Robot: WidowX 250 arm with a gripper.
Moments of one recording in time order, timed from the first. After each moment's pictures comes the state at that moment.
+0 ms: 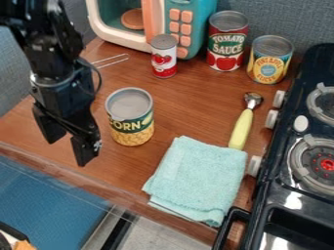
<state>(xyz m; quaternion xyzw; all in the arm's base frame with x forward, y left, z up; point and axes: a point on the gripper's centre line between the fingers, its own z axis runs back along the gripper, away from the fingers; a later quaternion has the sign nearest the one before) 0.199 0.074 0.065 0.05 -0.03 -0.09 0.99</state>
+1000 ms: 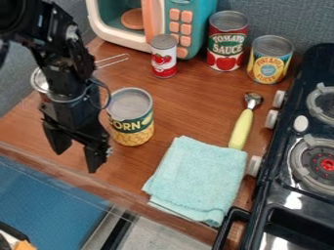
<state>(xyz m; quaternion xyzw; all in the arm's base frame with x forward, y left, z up) 0.212 0.075 0.034 0.04 -0.02 -0.03 1.00</state>
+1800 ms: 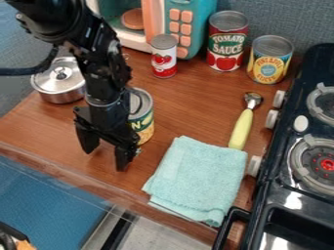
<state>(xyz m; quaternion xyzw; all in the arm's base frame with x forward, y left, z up) 0.246 0.060 0.013 0.05 -0.02 -0.03 1.00</state>
